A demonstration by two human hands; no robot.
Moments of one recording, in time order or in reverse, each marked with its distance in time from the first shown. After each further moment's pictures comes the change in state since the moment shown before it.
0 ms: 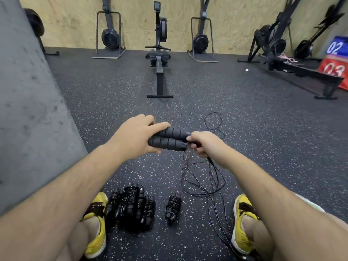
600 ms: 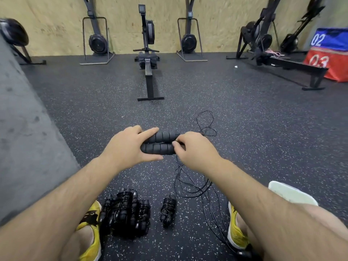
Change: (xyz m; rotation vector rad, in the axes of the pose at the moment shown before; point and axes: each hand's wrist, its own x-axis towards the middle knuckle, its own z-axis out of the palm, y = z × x) left_hand 0.005 0.030 0.017 -0.089 -0.100 -0.194; right_hand -0.026 0.010 0.000 -0.874 0.330 -0.387
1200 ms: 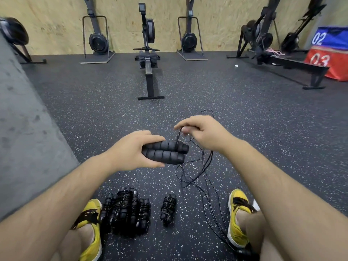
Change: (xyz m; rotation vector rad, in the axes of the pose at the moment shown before) left_hand -0.003 0.004 -0.007 -0.396 -0.133 0.155; right_hand 0.020 0.032 -0.037 0.386 -0.086 -0.086
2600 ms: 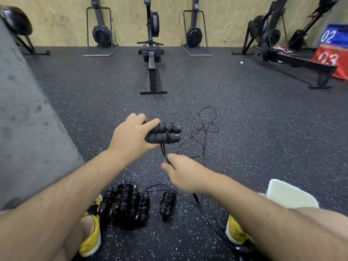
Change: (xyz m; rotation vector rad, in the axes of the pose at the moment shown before) left_hand 0.008 0.006 0.013 0.462 0.308 -0.159; right_hand -0.053 -0.039 0.077 -0.101 -0.369 0.214
